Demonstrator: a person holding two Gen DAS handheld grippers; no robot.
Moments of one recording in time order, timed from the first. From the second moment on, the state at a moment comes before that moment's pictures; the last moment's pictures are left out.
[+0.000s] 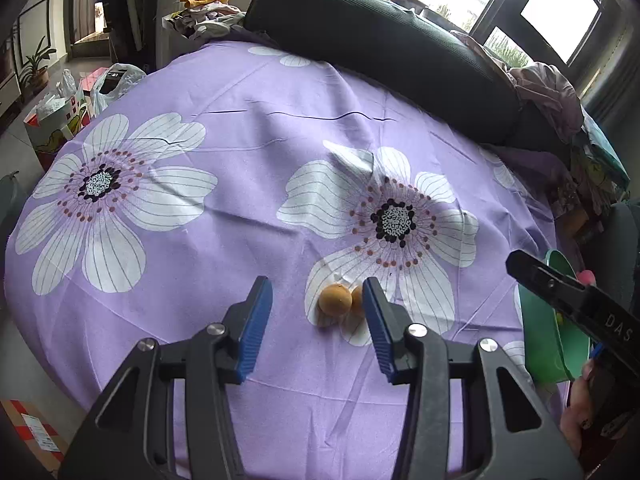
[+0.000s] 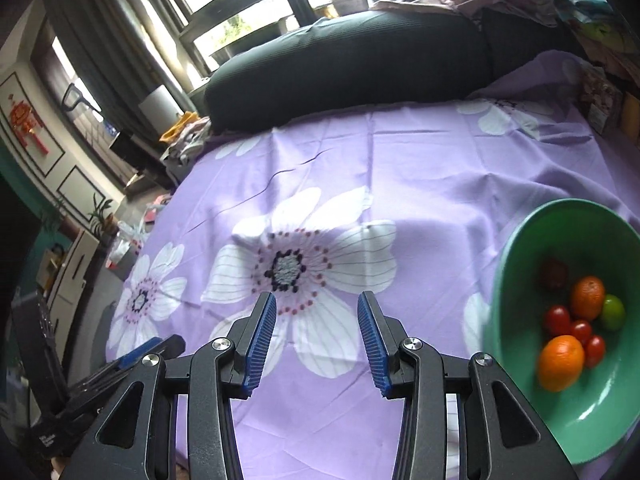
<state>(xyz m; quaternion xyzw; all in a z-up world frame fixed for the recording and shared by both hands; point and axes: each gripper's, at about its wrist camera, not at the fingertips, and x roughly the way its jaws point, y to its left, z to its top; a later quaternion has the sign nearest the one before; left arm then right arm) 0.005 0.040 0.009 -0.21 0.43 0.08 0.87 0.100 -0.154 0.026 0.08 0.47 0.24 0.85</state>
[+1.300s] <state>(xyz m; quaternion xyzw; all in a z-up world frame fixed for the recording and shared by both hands) 0.041 -0.004 -0.039 -0.18 0.50 0.01 0.85 0.116 -0.164 -0.002 0.13 0.50 0.20 0.83</state>
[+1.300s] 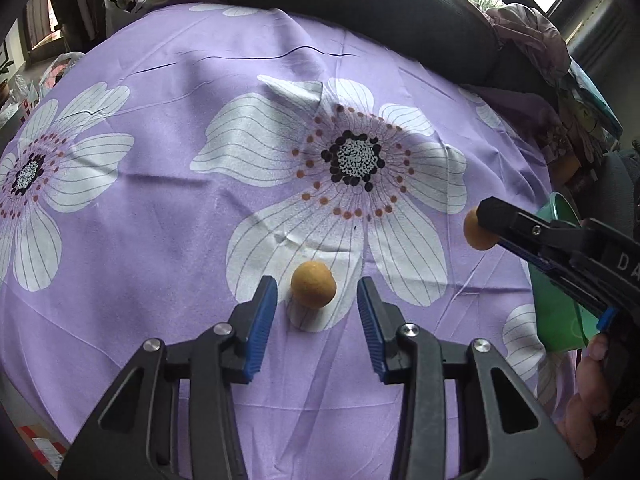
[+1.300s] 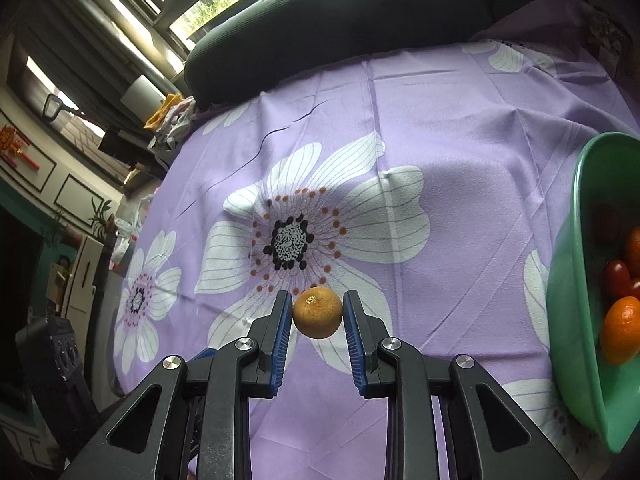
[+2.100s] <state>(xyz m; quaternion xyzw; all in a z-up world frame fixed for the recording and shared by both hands) 0.040 -0.008 -0.032 -0.18 0.46 -0.01 0.87 0.115 -0.198 0.008 0.17 0.48 0.19 0.84</state>
